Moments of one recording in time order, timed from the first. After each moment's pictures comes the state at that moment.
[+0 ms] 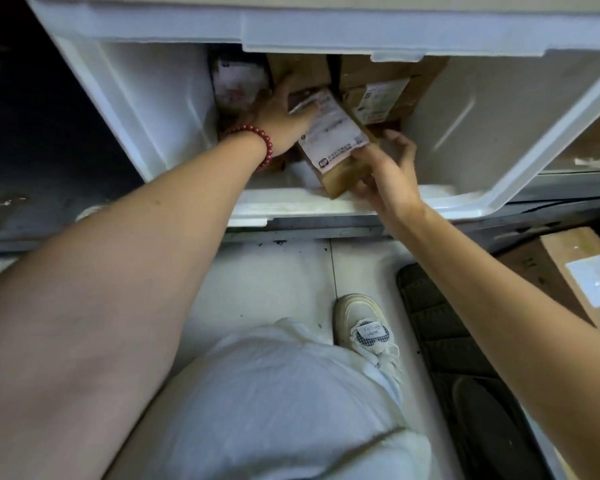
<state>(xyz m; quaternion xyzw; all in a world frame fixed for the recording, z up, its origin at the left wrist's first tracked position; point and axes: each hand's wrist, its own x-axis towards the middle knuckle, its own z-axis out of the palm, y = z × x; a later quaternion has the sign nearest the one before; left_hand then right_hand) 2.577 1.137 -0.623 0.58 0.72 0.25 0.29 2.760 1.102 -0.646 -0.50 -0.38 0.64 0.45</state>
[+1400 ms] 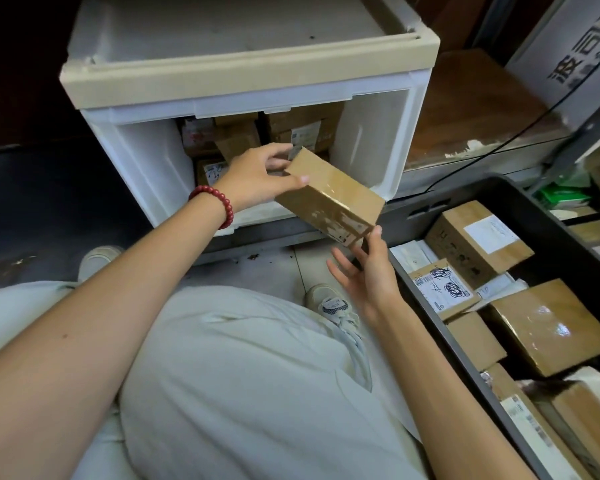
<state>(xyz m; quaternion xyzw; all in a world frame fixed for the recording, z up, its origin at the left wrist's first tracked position) 2.648 0.991 -0.522 0.67 0.61 0.23 0.36 2.824 0.923 -0.628 -0.48 -0.18 0.67 0.54</state>
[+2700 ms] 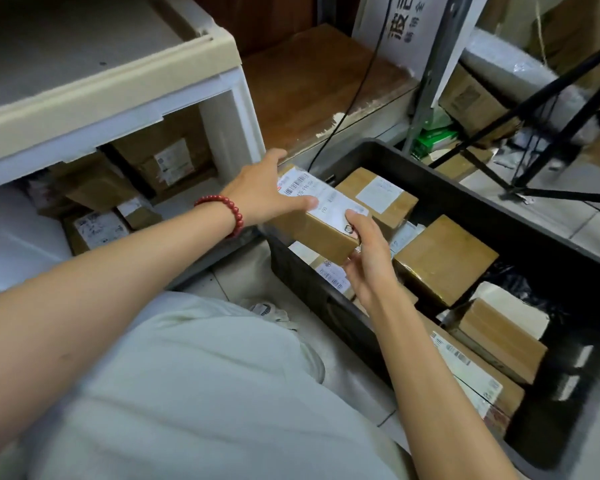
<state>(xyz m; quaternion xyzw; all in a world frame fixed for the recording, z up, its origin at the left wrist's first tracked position) 2.832 1.006 -0.526 0.82 0.51 0.06 0.26 2.961 0.904 -0.614 -0.48 -0.08 0.56 0.67</state>
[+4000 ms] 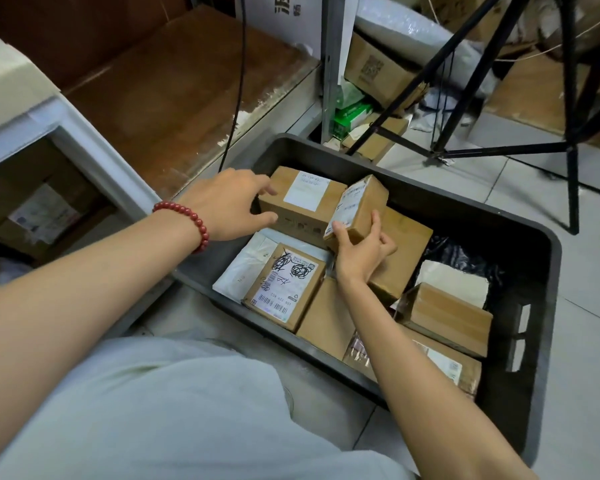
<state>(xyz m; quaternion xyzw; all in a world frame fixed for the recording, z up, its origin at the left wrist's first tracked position) 2.934 1.053 -0.549 0.95 0.29 -0.09 0.05 3.057 0.932 -0.689 -0.79 -0.02 0.22 0.57</state>
